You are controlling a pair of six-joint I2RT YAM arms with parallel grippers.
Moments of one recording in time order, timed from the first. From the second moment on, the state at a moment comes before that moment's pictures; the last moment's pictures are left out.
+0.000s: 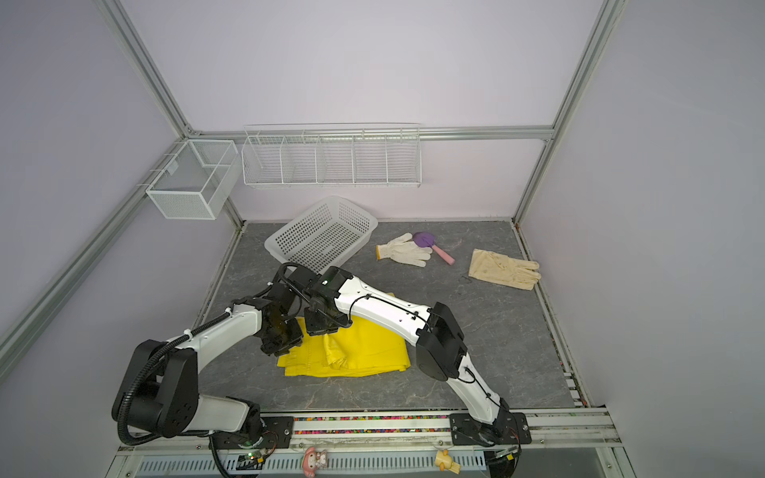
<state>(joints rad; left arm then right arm) -0.31 1.41 0.76 -0.83 0.05 -0.79 1.10 2.21 2.15 -1.22 -0.10 0.81</state>
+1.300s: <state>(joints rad) -0.12 1.37 0.68 -0.81 0.01 -0.82 1.07 2.05 1.72 -0.43 -0.33 1.03</state>
